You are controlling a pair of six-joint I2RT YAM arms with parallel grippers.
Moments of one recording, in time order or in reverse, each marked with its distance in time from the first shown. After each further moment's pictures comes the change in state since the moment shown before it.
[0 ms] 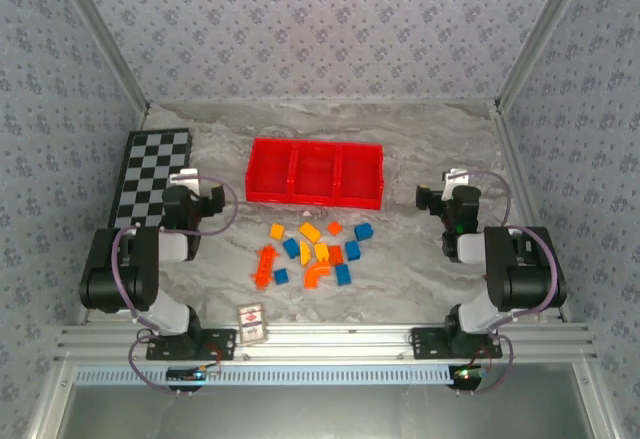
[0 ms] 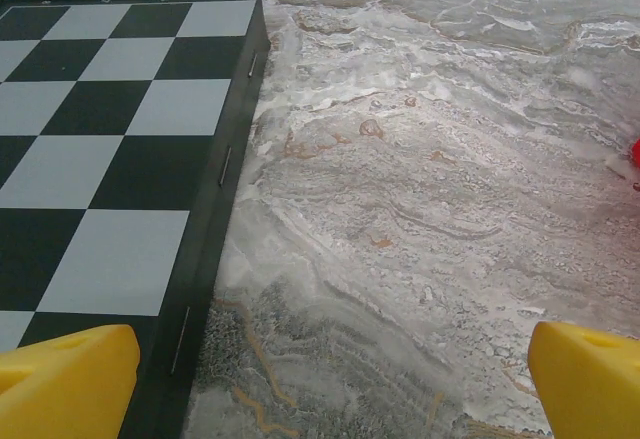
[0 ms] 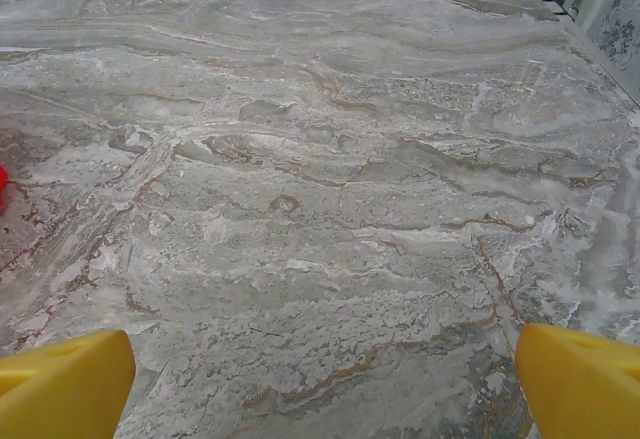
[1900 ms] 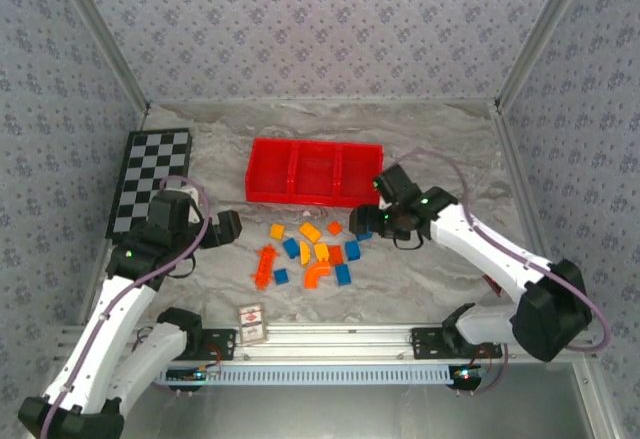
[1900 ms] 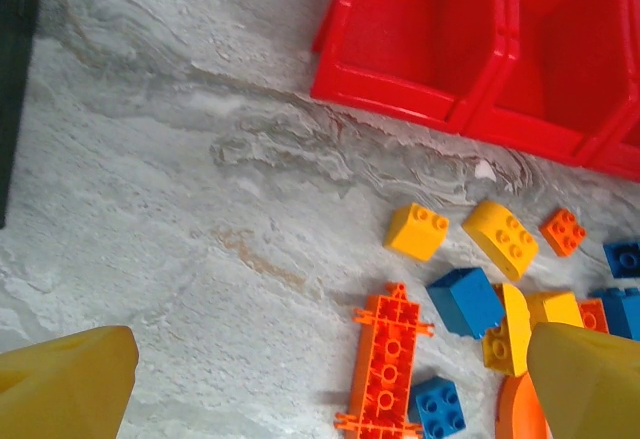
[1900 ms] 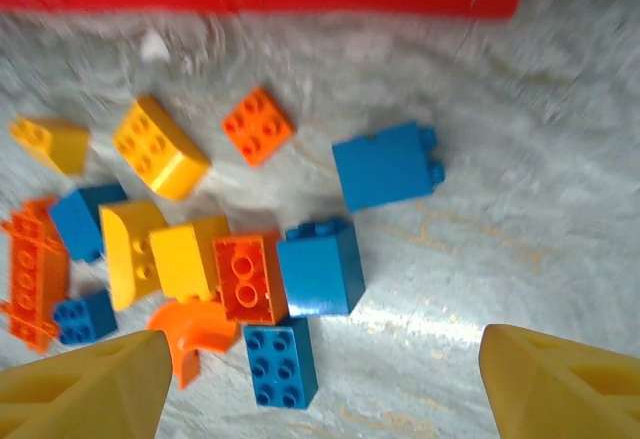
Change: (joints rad) left arm -0.333 -0.825 0.403 -1.614 0.090 -0.439; right arm 0.663 -0.220 0.619 -1.562 -0.130 0.669
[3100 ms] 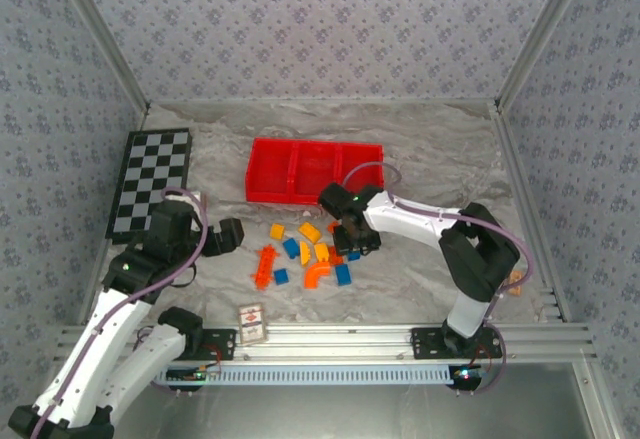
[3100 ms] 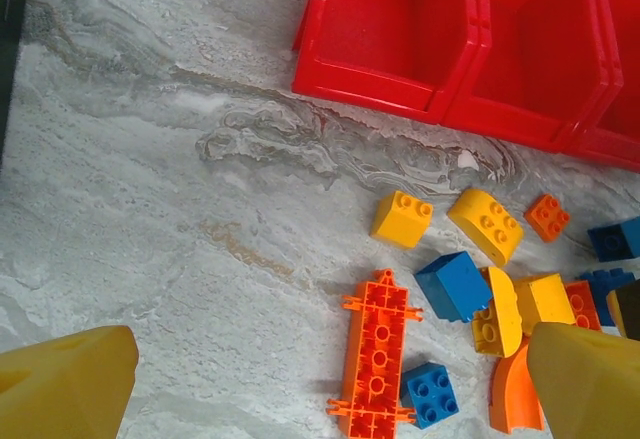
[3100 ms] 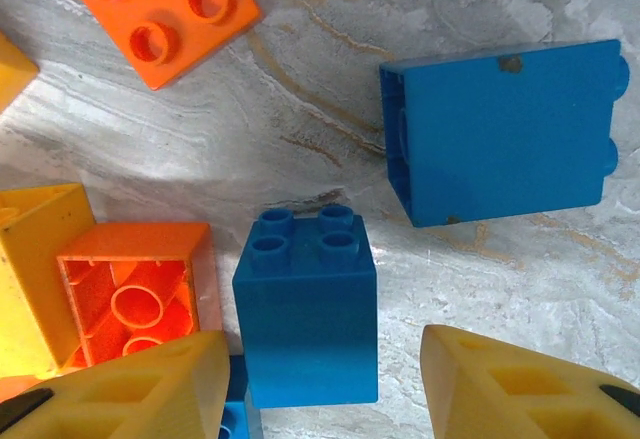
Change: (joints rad) left arm -0.093 -0.063 -0.023 -0.006 -0.063 -0.033; right arm 0.181 0.428 0.177 -0.106 0.154 -0.014
